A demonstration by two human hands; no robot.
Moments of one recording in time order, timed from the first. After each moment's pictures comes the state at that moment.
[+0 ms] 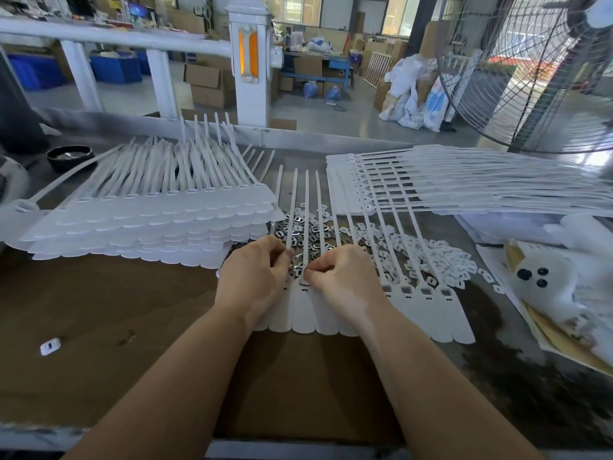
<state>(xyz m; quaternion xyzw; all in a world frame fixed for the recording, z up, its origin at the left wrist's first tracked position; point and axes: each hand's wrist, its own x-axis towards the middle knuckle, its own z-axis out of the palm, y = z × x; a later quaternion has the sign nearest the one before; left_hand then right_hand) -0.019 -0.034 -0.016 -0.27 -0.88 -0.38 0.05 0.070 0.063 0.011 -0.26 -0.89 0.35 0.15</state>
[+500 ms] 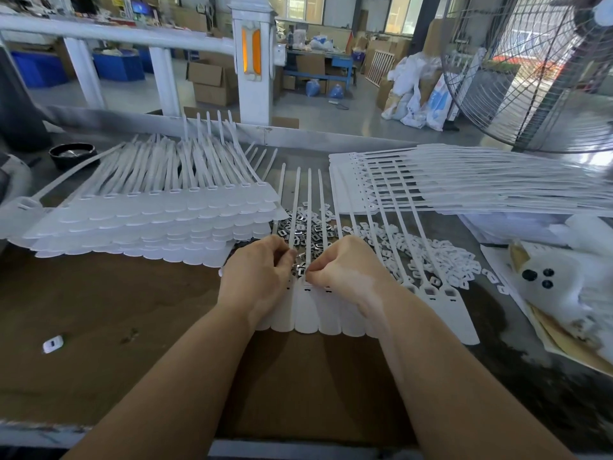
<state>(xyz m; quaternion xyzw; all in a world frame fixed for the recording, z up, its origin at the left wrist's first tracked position) -0.019 -0.034 -0.016 -0.28 -0.88 -0.37 0.04 0.064 0.069 0.026 -0.28 -0.88 0.38 0.06</state>
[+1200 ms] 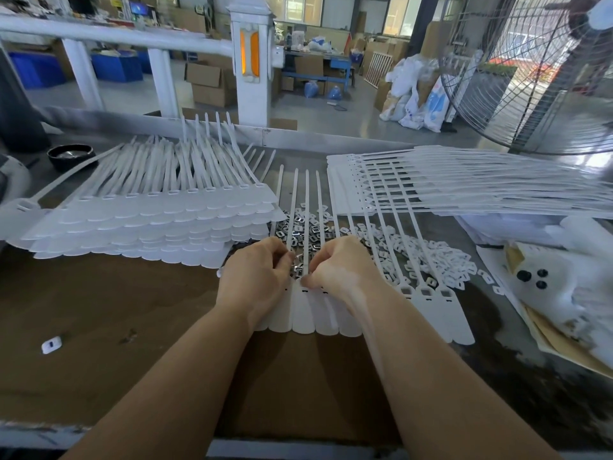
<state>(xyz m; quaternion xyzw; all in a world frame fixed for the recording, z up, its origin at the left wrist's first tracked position) -0.018 -0.035 -0.015 -0.28 -0.88 -0.37 0.03 0.059 0.065 0.027 -0.32 -0.86 0.39 0.07</state>
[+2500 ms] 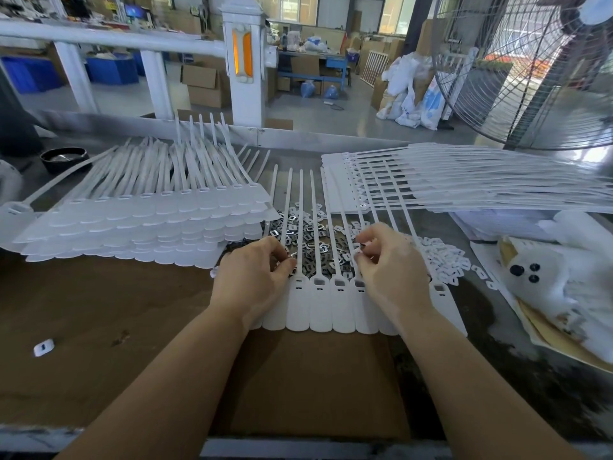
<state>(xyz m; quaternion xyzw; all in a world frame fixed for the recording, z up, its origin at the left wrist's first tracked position) -0.018 -0.035 -0.017 -0.31 -0.89 -0.33 0.04 0.098 0.107 0.005 -0.26 -0.88 0.22 0.32</state>
